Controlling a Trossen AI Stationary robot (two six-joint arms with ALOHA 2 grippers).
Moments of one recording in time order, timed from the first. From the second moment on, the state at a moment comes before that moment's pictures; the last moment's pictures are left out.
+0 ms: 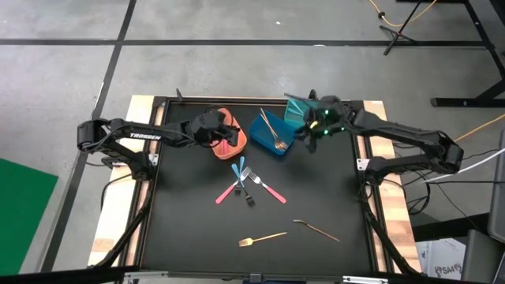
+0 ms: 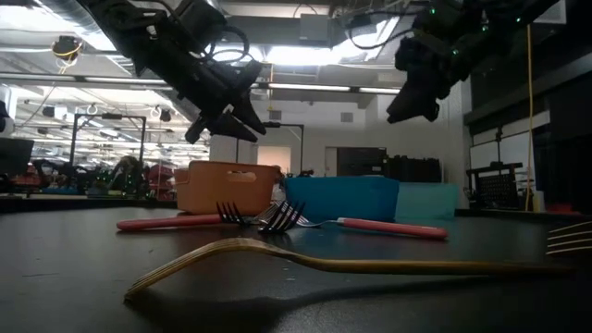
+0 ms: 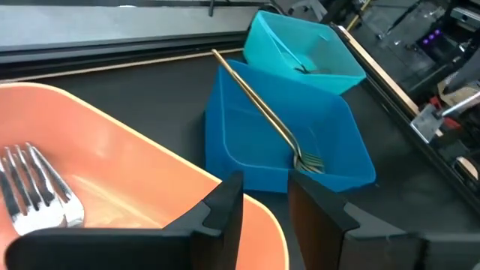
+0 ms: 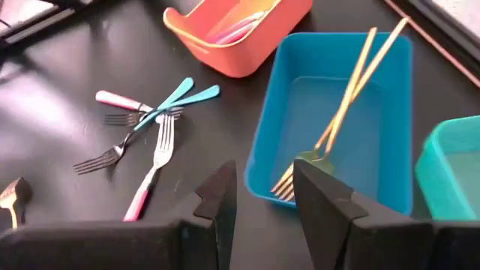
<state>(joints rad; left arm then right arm) 0.31 1.38 0.69 0.18 -0.26 -0.70 -0.48 1.15 0.82 -0.39 -0.34 0.06</state>
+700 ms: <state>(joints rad) 0.24 1.38 0.69 0.17 -0.25 -0.64 -0.01 1.15 0.82 -0.39 -0.01 0.28</state>
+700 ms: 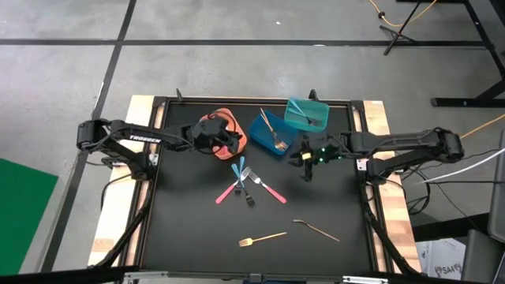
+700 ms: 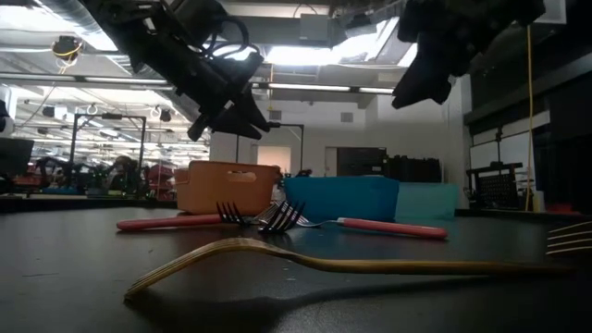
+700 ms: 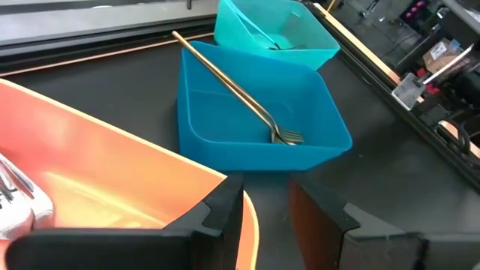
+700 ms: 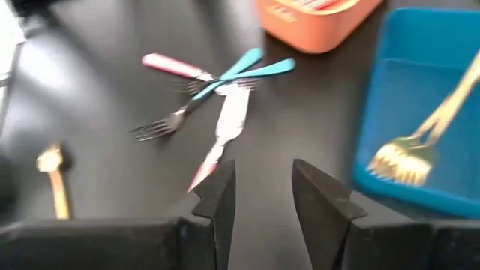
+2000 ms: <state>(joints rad) 0.23 1.39 0.69 0.17 -0.25 -0.61 0.70 1.26 0.82 -0.58 0.09 0.92</state>
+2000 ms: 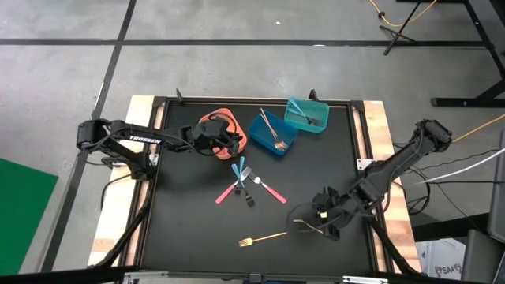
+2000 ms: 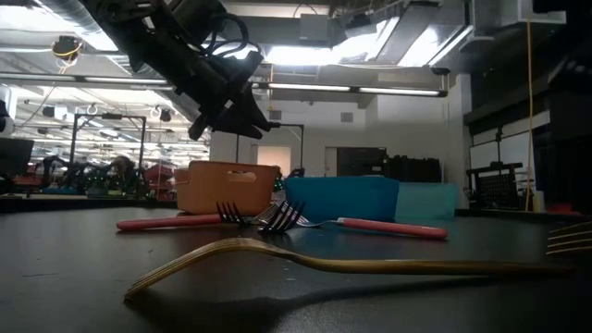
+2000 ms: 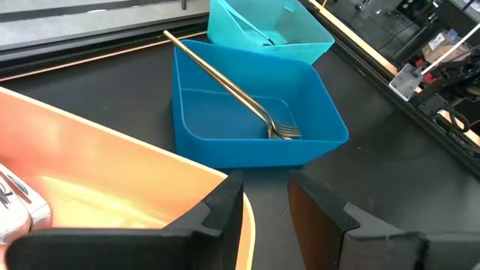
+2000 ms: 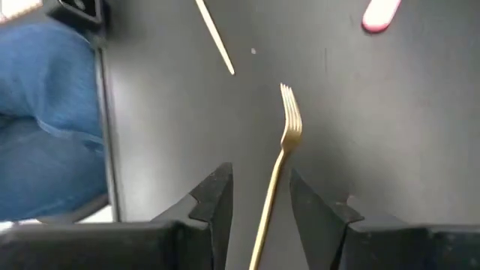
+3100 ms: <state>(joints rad) 0.23 1.39 0.69 0.17 -0.25 -0.59 0.71 1.62 0.82 -0.52 -0.02 0.91</state>
